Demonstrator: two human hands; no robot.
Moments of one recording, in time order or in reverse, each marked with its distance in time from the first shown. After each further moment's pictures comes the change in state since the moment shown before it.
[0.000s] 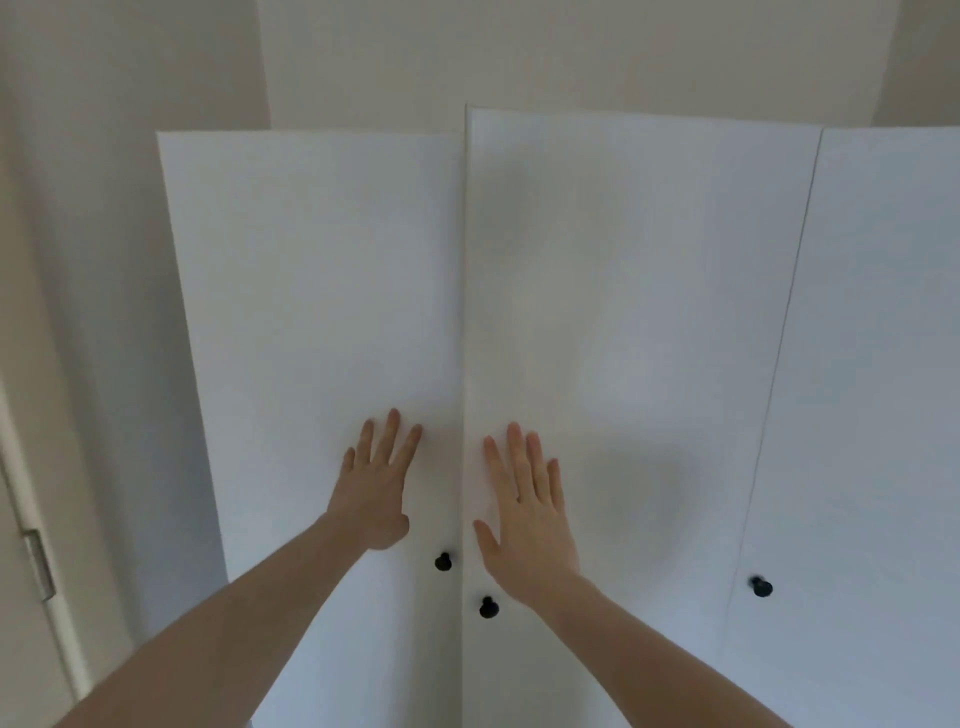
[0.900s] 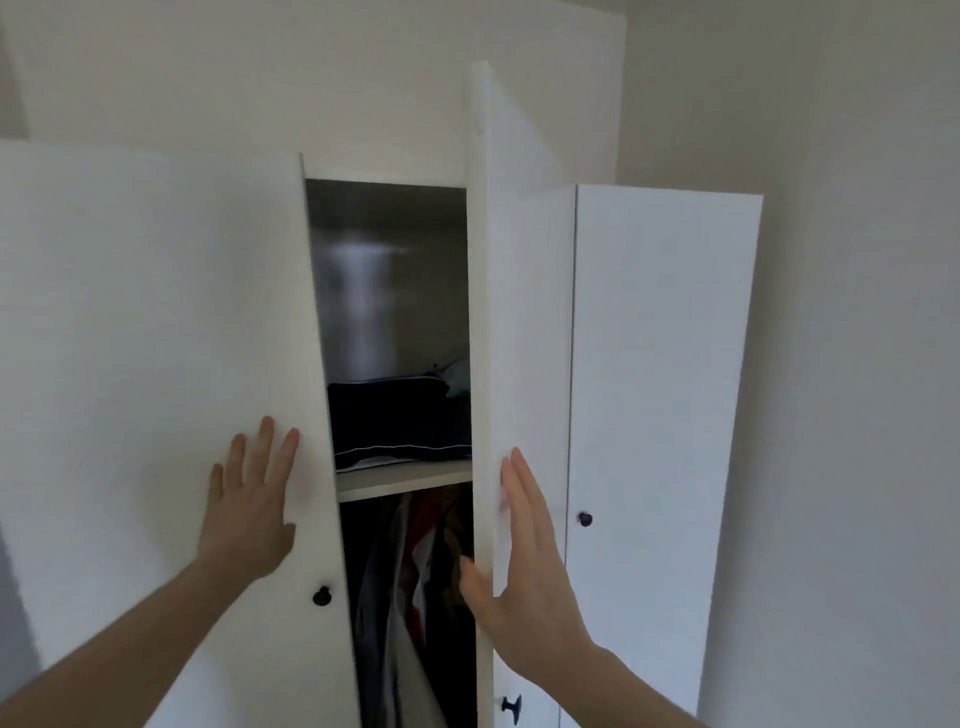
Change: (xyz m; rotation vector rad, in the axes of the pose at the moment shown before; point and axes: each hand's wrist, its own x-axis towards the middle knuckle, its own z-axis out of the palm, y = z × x) left_hand -0.023 0.004 -0.008 -0.107 0.279 0.140; right_hand -0.143 -0.022 -0.131 0.408 0.338 0.217
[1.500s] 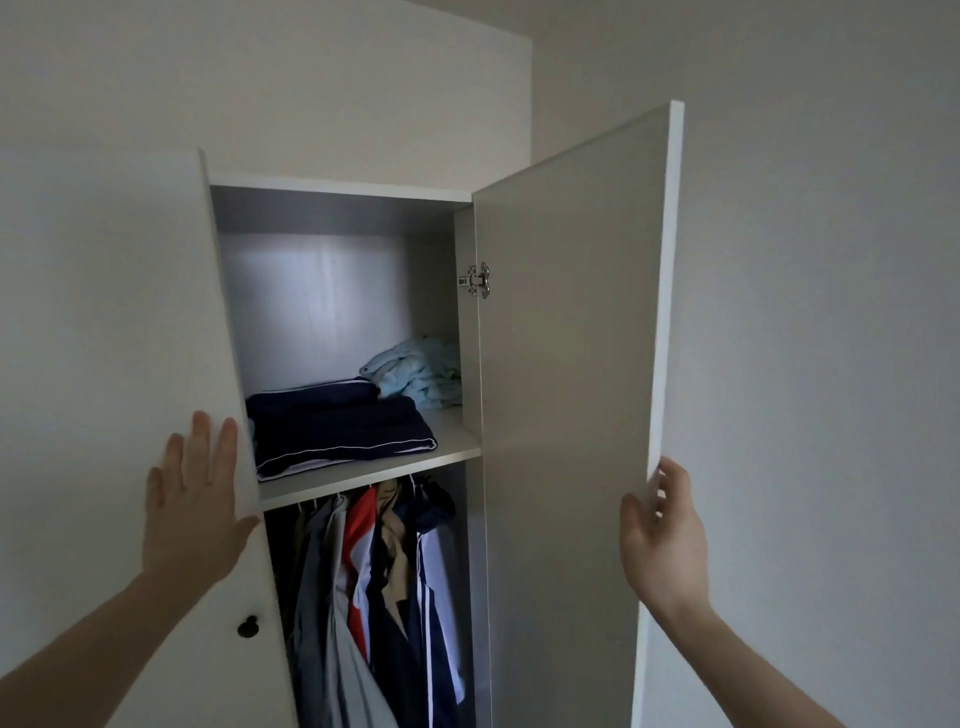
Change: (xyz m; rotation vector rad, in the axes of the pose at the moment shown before) left_hand -0.010 0.028 -0.017 -0.153 0.213 0.110; right_hand -0.046 0.041 -0.158 -0.090 0.511 0.564
